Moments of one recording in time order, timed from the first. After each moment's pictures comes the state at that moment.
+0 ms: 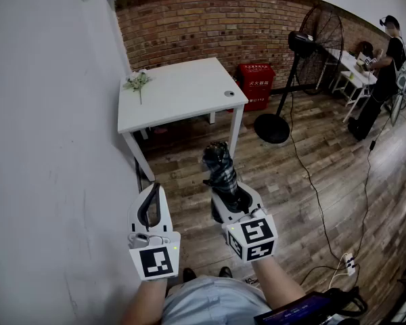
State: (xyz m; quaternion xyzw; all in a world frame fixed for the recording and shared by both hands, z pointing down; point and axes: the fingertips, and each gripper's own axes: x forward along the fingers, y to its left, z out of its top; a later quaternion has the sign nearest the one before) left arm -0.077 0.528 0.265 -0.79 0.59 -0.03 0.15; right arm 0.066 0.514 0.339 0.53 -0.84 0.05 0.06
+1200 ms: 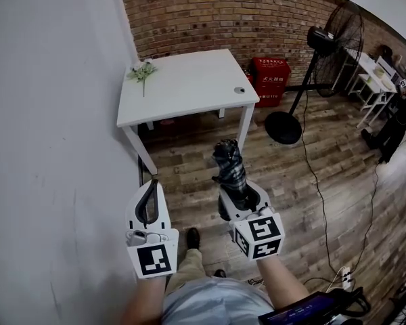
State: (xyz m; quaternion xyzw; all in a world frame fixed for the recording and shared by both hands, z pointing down) left arm -0.053 0.455 0.290 -0.77 0.62 -0.06 0.14; right arm 0.112 0.432 0.374 0.51 -0.85 0.08 0.08
